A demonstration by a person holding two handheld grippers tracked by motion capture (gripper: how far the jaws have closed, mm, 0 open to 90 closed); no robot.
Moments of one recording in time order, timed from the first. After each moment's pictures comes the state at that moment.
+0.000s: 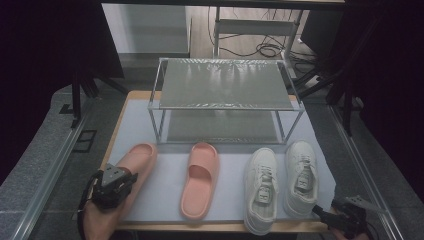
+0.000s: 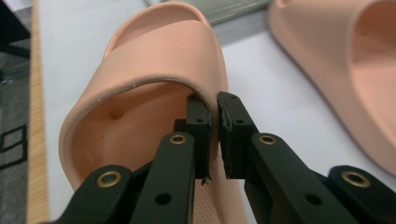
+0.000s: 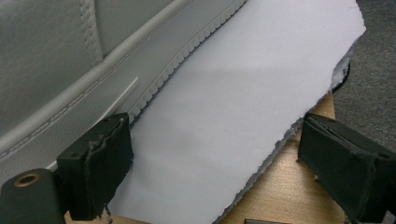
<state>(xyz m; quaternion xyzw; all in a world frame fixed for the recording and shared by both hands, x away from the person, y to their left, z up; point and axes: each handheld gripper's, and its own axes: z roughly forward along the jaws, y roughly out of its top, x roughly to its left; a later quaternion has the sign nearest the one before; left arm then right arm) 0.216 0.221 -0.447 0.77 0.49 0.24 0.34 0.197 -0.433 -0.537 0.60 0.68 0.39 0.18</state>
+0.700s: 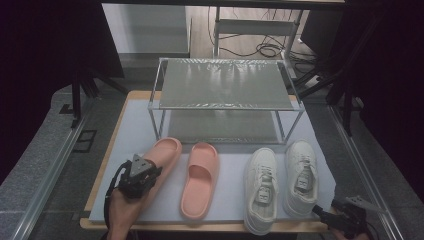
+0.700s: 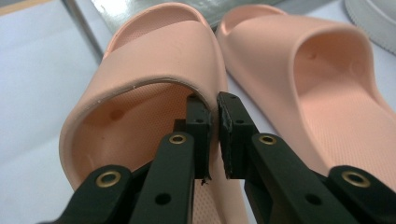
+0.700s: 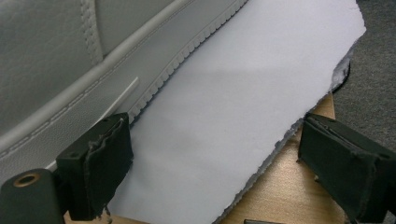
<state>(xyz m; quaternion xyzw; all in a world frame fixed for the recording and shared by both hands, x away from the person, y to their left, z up) 0.249 0.171 -0.449 0.79 0.44 0.22 0.37 0.197 -0.433 -0.537 0.60 0.68 0.39 0.18</state>
